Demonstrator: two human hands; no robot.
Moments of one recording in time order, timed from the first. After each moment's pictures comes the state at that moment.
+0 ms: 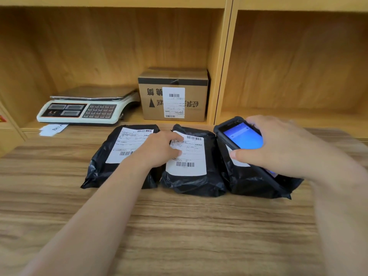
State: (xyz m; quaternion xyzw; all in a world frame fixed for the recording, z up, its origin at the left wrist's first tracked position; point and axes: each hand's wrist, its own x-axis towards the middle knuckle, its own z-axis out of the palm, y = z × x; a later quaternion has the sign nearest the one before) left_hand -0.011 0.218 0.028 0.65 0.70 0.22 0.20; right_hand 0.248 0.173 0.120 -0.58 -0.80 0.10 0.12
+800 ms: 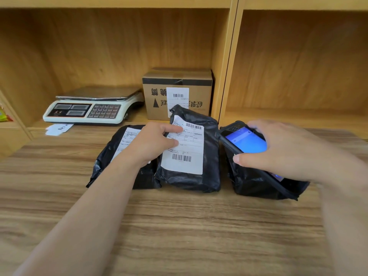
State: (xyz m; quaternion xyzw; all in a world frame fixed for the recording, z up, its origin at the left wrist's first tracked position) left_hand -0.031 0.211 0.040 0.58 0.65 0.39 0.30; right_hand 0.242 0.166 0.121 -0.59 -0.80 0.09 0.09
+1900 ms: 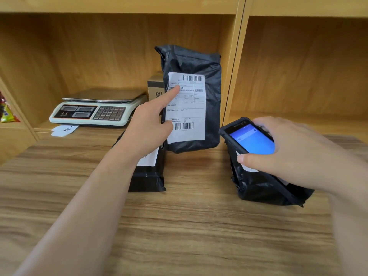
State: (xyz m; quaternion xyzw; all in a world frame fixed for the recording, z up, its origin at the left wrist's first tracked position) left_hand -0.030 0.178 0.086 0.65 0.59 0.47 0.14; right_hand 0.243 0.163 0.124 -0.55 -0.81 0.09 0.15
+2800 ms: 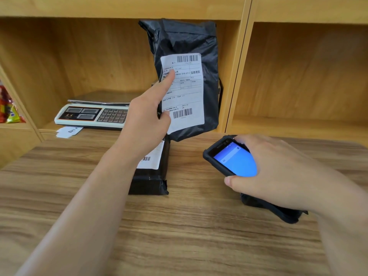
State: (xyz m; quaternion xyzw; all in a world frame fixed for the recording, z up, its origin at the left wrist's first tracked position) left_hand -0.033 0.170 0.098 0.64 0.57 0.51 0.05; right_hand 0.218 0.150 0.112 -0.54 -0.84 0.09 0.08
